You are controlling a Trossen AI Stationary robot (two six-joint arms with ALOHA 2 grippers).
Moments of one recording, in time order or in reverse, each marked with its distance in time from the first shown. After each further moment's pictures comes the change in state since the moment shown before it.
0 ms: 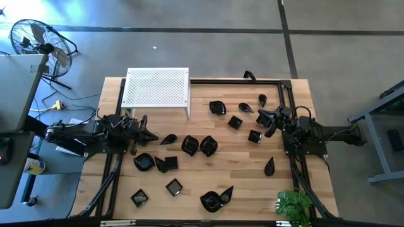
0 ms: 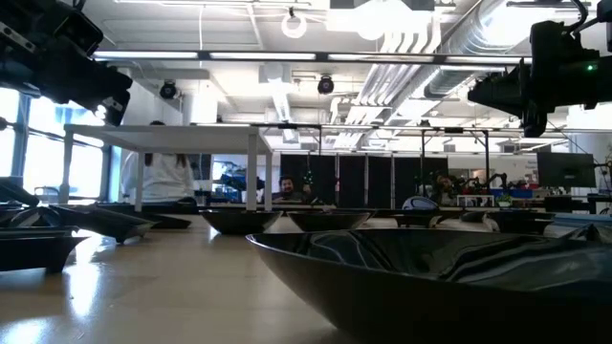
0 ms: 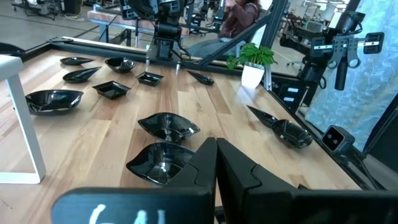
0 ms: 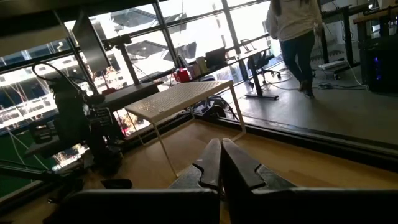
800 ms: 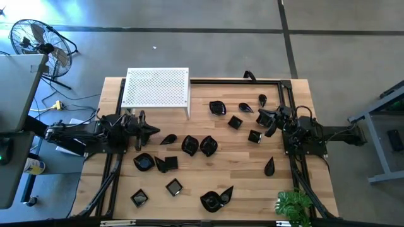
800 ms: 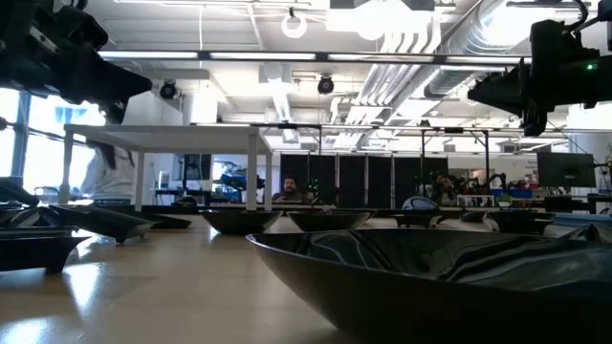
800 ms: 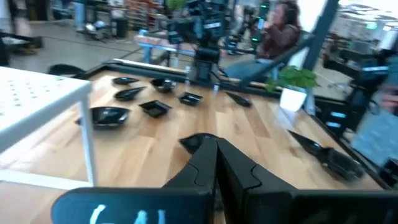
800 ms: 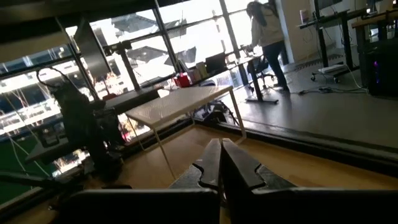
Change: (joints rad) left arm 0.000 0.000 -0.007 0.098 -0.208 0.008; right arm 0.000 0.000 0.000 0.043 0.006 -0.006
